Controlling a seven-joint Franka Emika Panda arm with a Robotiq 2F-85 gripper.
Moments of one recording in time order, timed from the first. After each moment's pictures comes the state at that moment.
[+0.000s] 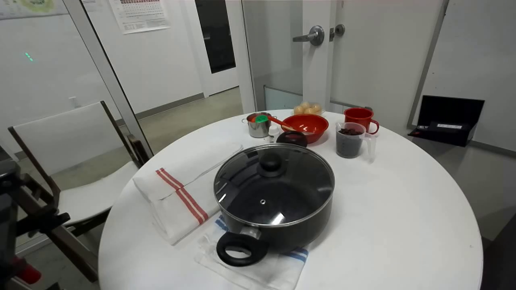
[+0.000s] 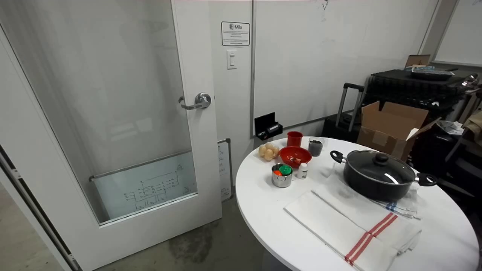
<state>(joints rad) -0.19 -0.39 -0.03 -2.46 -0.25 1.94 0.13</state>
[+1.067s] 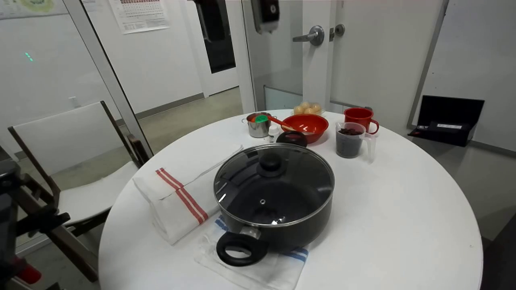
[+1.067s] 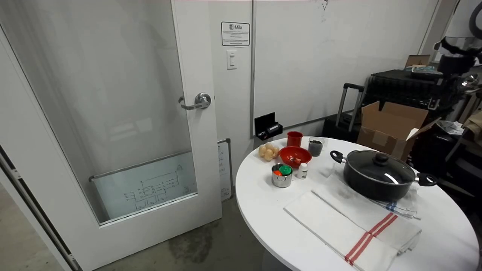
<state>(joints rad) -0.19 0.08 -0.16 -2.30 -0.16 2.40 -0.17</state>
